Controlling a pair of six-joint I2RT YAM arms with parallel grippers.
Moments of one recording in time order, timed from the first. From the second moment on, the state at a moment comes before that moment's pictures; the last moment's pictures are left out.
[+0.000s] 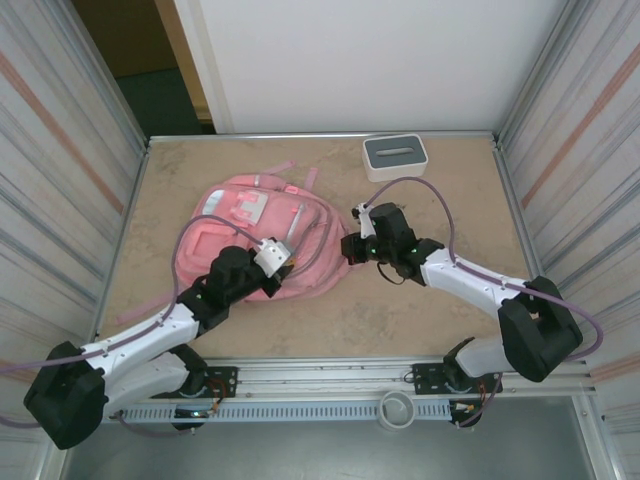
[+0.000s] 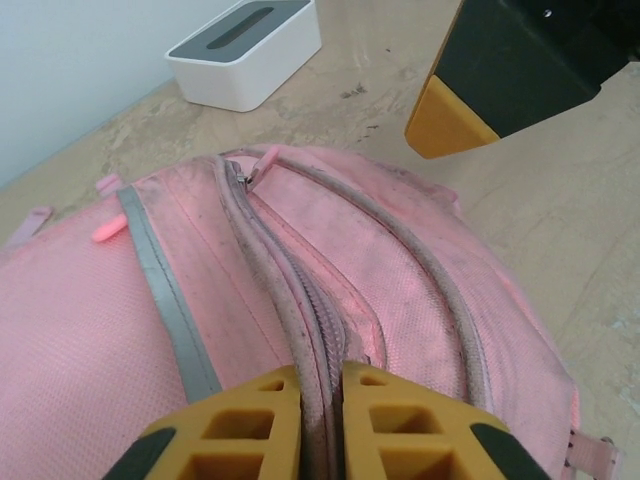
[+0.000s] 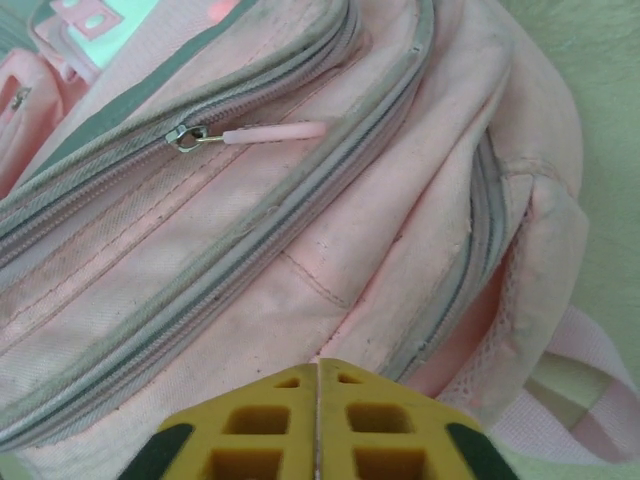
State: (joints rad) left arm -0.70 0.97 0.41 0.18 0.07 0.24; right arm 0.63 1.37 0.79 -0.09 -0.21 0.41
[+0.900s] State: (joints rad) left arm -0.70 1.10 0.45 0.20 0.11 0.21; right arm 0.43 1.73 0.96 -0.04 -0.46 0.60
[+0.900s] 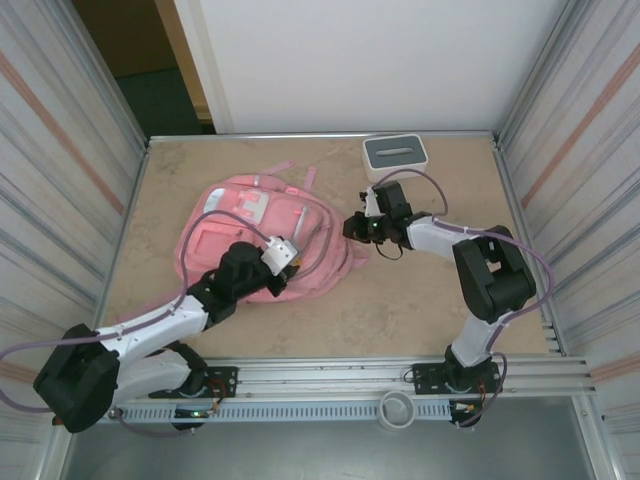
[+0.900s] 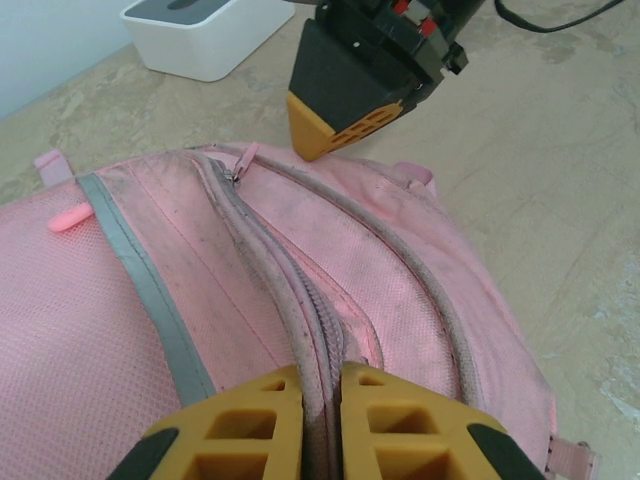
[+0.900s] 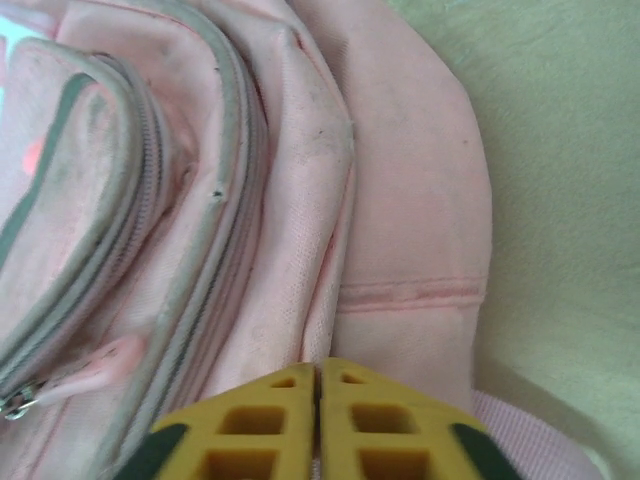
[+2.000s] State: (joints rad) left arm -0.81 1.13 0.65 -0.07 0.06 0.32; right arm 0.68 1.04 0.58 -0.20 -0.01 0.55
